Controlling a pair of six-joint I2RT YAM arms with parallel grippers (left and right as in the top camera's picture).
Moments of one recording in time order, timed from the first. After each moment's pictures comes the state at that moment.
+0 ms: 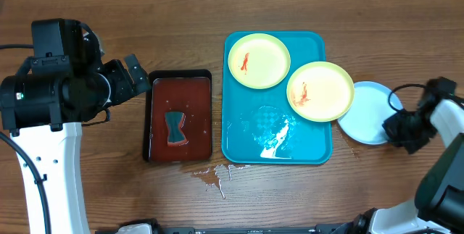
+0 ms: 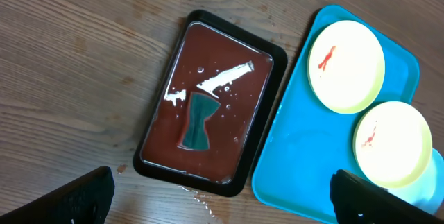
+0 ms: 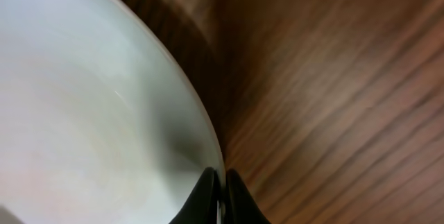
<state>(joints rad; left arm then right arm) 0.10 1.38 1.73 -1.44 0.15 -0.39 -0.46 1.73 0.99 -0.84 -0.05 0.52</state>
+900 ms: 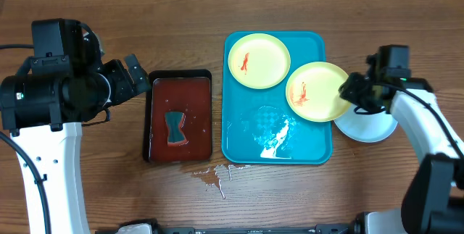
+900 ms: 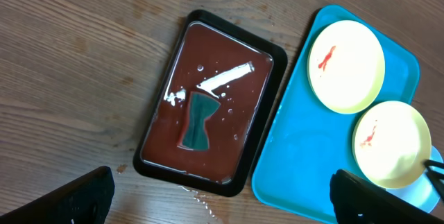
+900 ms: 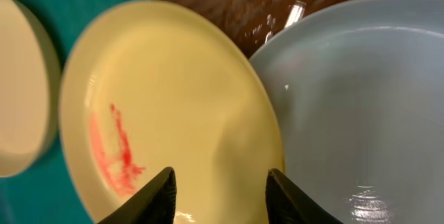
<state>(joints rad) 0.10 1.38 1.73 -1.44 0.15 -0.39 -0.10 1.64 1.03 -0.59 -0.19 0.35</state>
